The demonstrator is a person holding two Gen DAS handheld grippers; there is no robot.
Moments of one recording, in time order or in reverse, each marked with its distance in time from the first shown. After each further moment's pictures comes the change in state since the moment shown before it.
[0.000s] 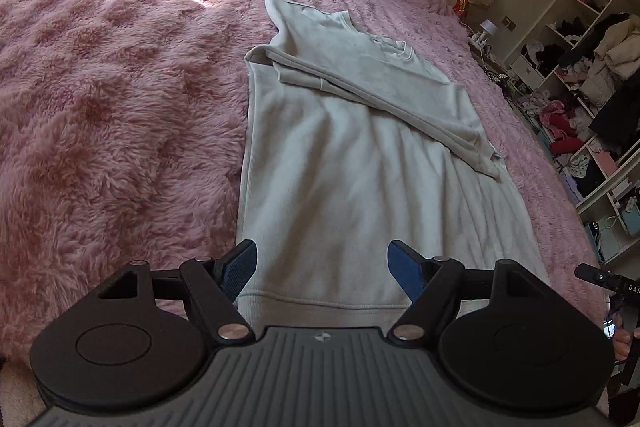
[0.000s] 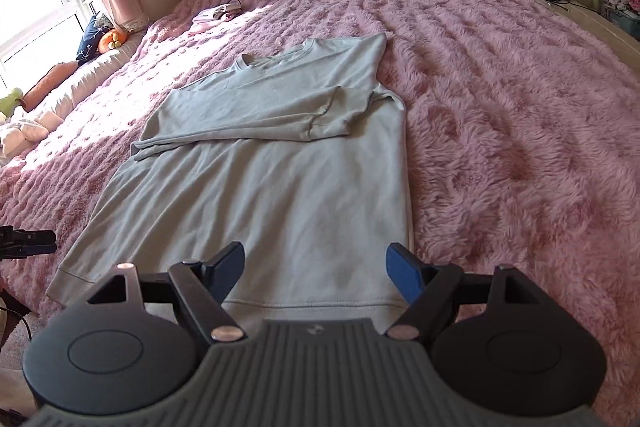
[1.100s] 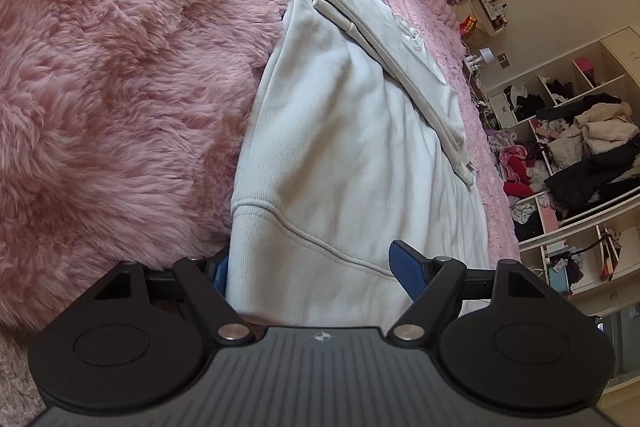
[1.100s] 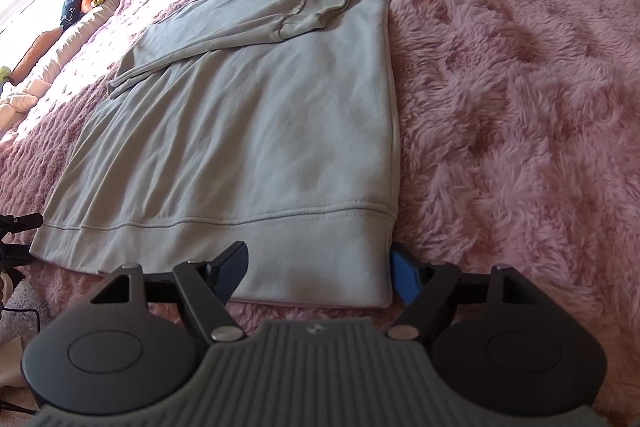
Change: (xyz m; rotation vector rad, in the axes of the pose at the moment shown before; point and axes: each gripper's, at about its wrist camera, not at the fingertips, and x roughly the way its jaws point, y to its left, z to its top) left arm 0.038 0.034 -0.041 -0.296 0.076 -0.209; right arm 0.054 -0.025 -0.028 0.046 0.209 0.018
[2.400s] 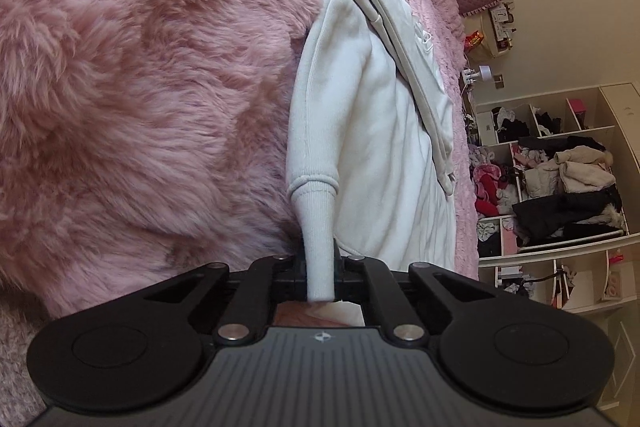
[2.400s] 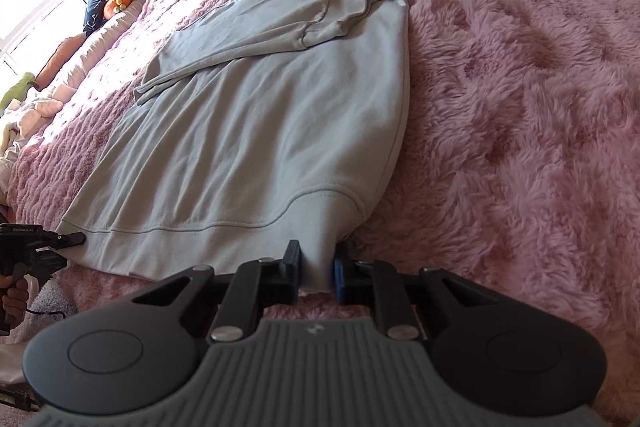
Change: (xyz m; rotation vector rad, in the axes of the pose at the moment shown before) left arm 0.003 0.028 -0.002 -0.200 0.062 -0.106; right arm -0.011 -0.006 0.002 0.014 -0.010 0.093
